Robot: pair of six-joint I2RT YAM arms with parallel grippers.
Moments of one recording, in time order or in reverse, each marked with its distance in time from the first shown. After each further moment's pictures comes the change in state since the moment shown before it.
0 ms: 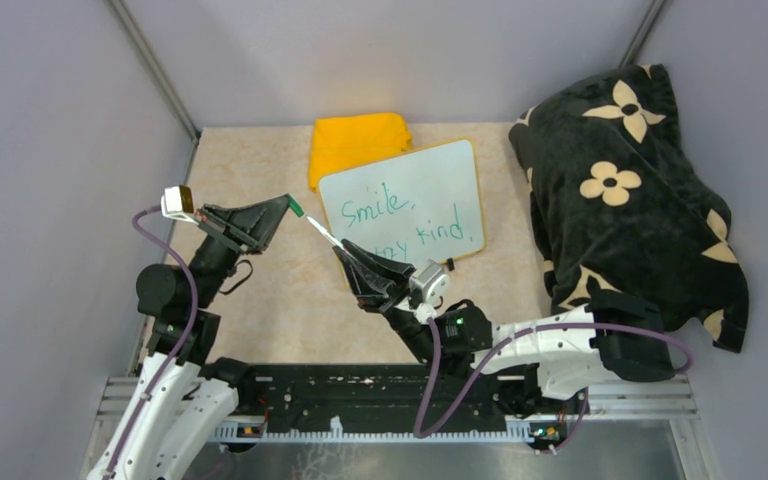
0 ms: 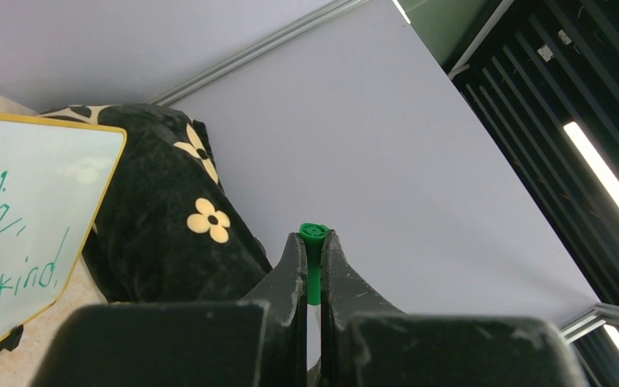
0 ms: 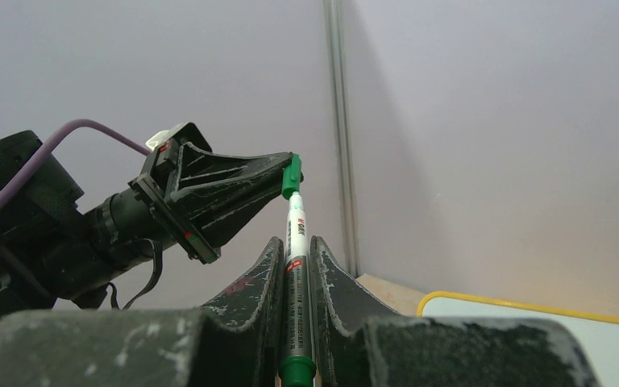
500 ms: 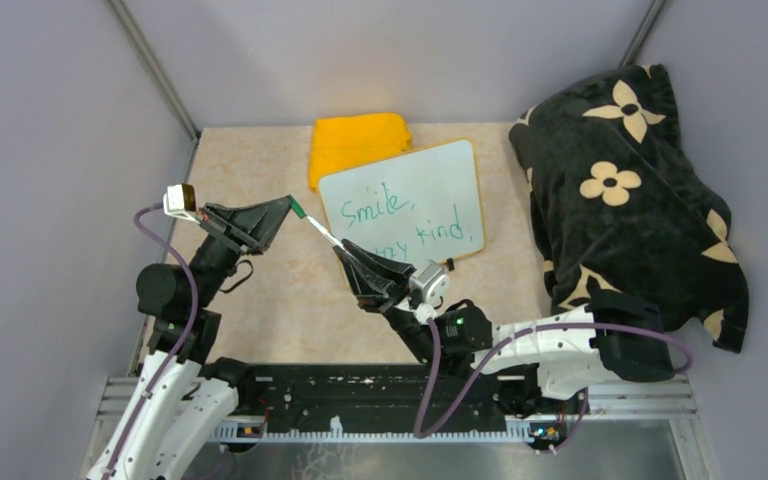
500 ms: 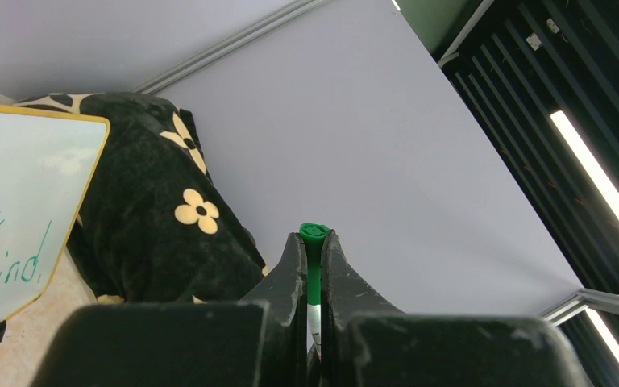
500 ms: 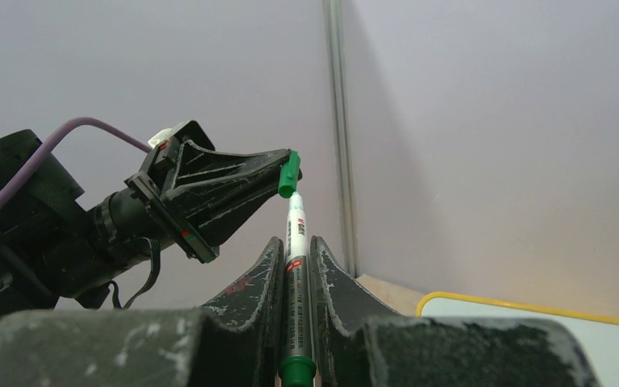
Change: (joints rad) left arm 0.000 0.012 0.000 0.027 0.035 -0.024; right arm 0.000 0.000 0.000 0.001 0.000 -0.003
